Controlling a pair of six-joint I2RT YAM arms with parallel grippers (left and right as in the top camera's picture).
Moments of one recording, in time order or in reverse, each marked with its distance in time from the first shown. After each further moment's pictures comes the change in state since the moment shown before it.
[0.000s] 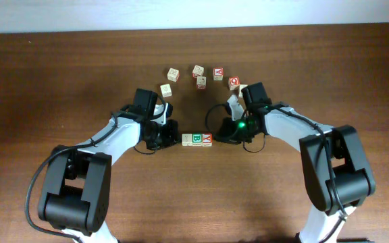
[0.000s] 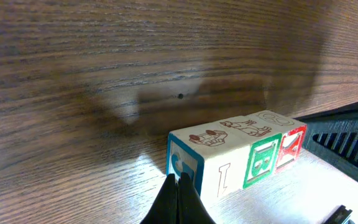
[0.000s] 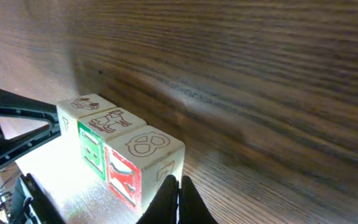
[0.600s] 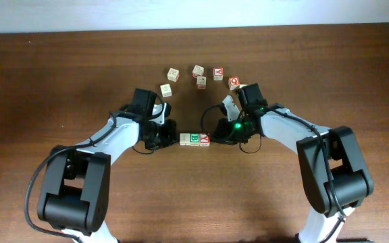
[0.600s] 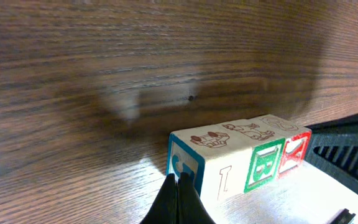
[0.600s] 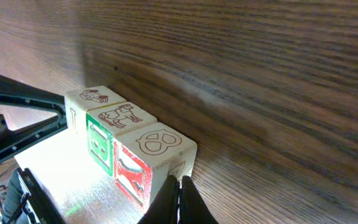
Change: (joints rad) left arm 0.006 0.000 0.000 -0.004 -0.012 0.003; right arm 0.036 -0.007 -0.001 0.023 0.000 0.000
